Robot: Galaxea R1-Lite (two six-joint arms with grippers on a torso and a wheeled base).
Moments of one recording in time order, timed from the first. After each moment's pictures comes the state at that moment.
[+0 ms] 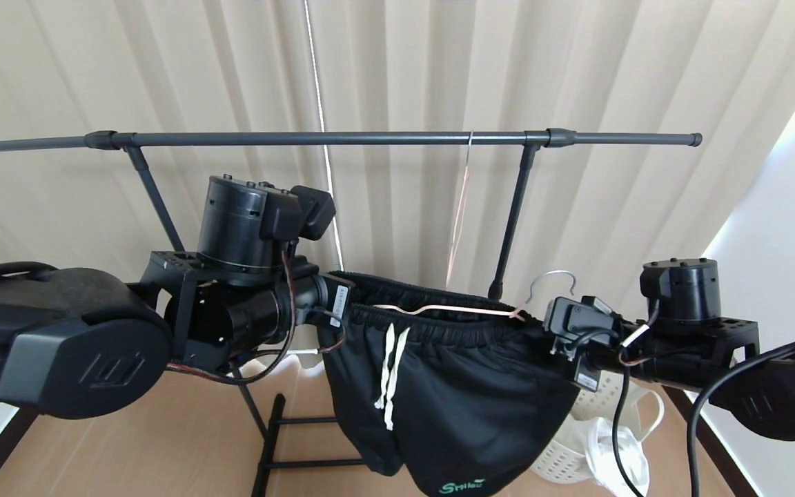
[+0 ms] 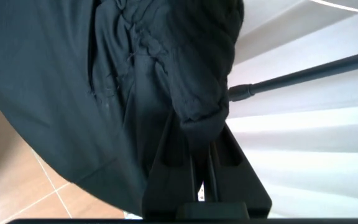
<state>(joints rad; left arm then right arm) -0.62 1.73 -1.03 -0.23 0.31 0.00 0.27 1.86 -0.67 -0.64 0.28 -0.89</state>
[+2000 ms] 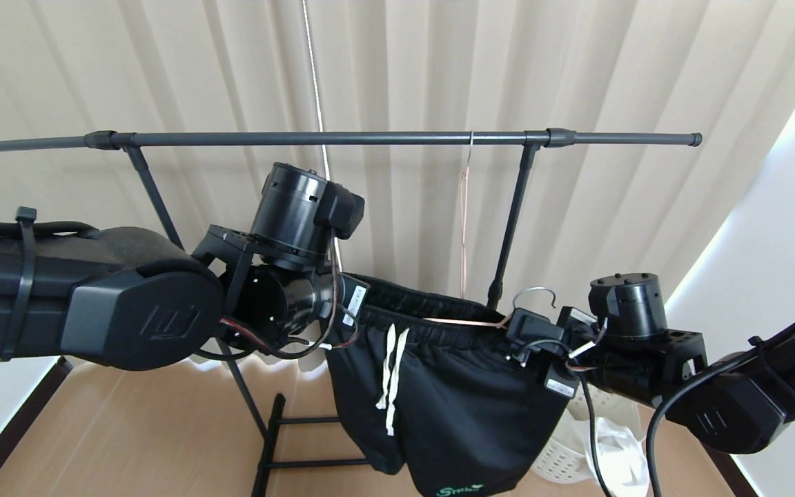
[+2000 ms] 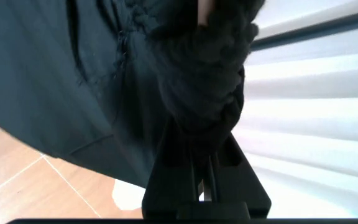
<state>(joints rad) -0.68 1.81 -1.23 0.03 0.46 0.05 0.41 1.94 -0.70 -0.65 -0.11 -0.83</state>
